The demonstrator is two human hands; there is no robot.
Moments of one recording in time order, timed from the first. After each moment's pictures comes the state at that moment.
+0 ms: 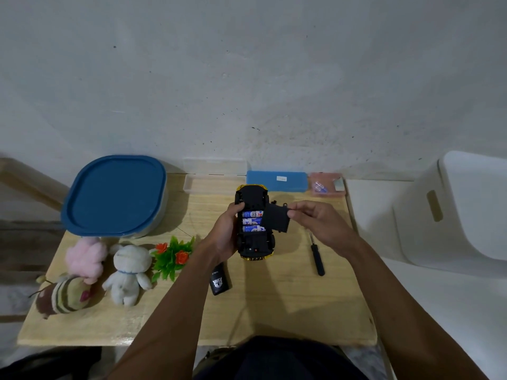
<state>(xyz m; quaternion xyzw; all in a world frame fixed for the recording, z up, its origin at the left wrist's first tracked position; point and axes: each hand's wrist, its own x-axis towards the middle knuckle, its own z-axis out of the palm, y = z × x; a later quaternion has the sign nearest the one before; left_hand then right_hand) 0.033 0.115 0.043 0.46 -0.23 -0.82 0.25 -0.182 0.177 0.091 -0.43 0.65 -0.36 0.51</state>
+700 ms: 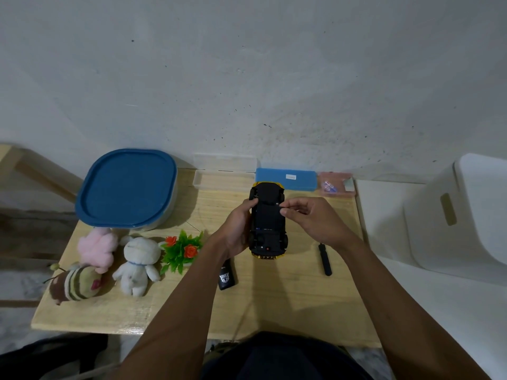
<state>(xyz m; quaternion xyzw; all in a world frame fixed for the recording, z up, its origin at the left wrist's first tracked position) 0.030 0.116 0.051 0.44 -0.26 -0.83 0.22 -0.156 0.161 0.092 -0.51 0.64 -0.32 0.48</state>
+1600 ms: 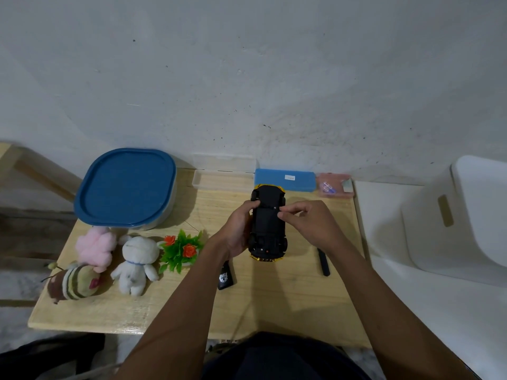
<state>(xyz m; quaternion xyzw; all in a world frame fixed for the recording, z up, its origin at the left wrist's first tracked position) 0.029 0.123 0.060 0.43 -0.29 -0.83 0.23 -0.145 0.167 0.091 -0.49 0.71 -0.31 0.40</state>
